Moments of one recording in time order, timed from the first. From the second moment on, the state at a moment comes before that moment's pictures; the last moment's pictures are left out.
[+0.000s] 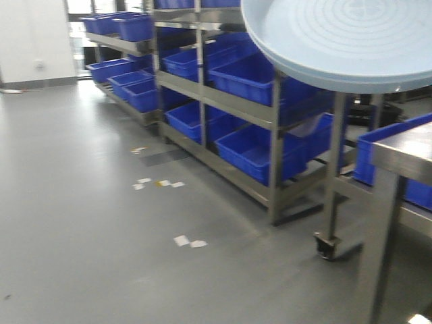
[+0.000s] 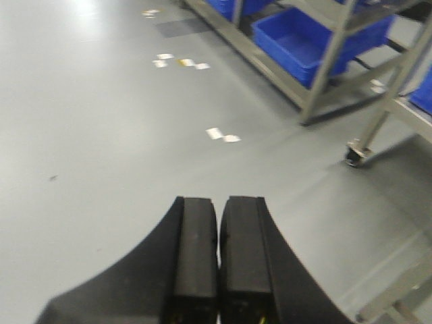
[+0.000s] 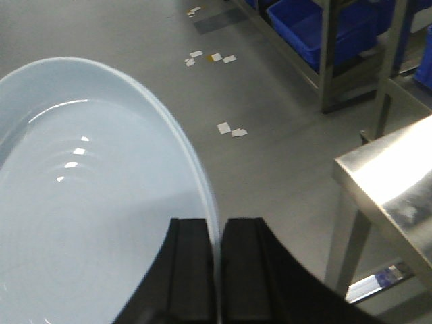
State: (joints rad) left arm -0.15 0.59 -0.51 0.07 0.44 -0.26; right arm 0.22 0.86 -0.78 0.12 0.44 0.10
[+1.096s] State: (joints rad) left arm -0.15 0.59 -0.51 0.07 0.44 -0.26; right arm 0.22 0.86 -0.78 0.12 0.44 0.10
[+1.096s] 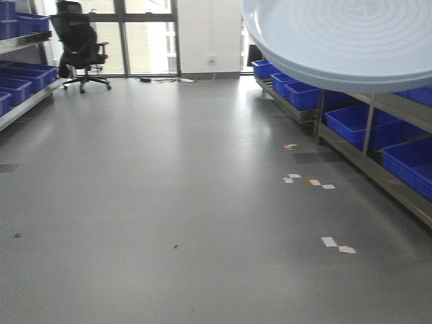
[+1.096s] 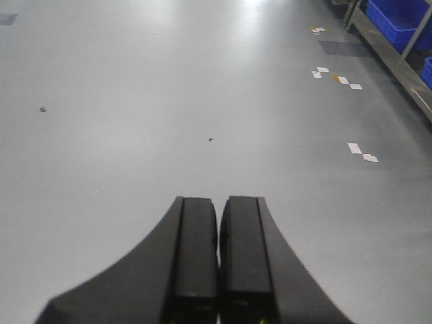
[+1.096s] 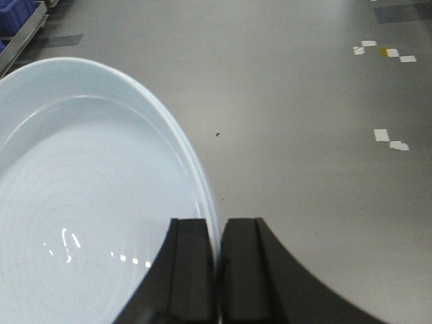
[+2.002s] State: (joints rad) left arm -0.15 0.59 -0.51 0.07 0.44 -0.26; right arm 0.22 0.86 -0.78 0.12 0.44 0.10
